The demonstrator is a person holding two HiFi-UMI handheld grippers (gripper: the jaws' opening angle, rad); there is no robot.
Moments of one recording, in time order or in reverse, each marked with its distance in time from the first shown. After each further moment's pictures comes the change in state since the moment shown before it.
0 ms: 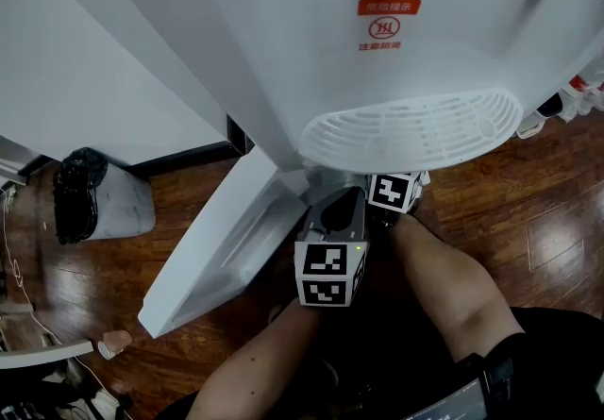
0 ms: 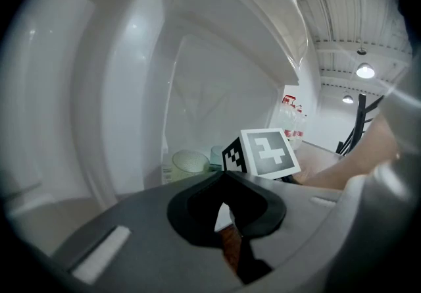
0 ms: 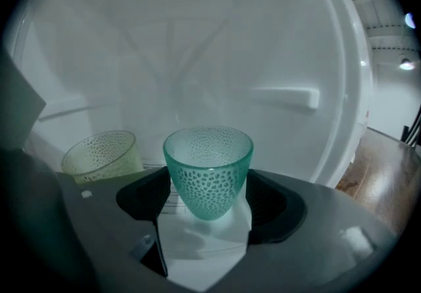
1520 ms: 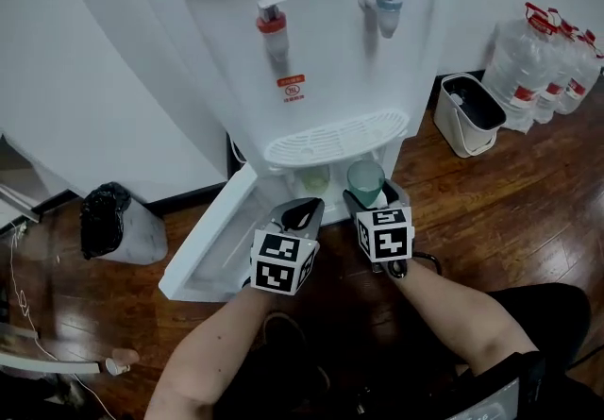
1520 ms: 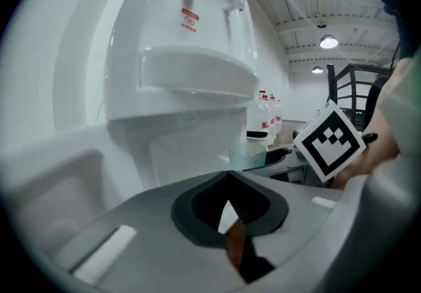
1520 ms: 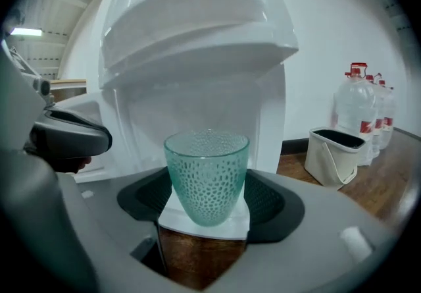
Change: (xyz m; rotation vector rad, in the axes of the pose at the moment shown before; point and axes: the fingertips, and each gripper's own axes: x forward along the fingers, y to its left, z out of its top) left arm -0.068 -0.044 0.084 0.301 0.023 -0.112; right arm -0.182 -0.007 0.058 -0.072 -0.022 0.245
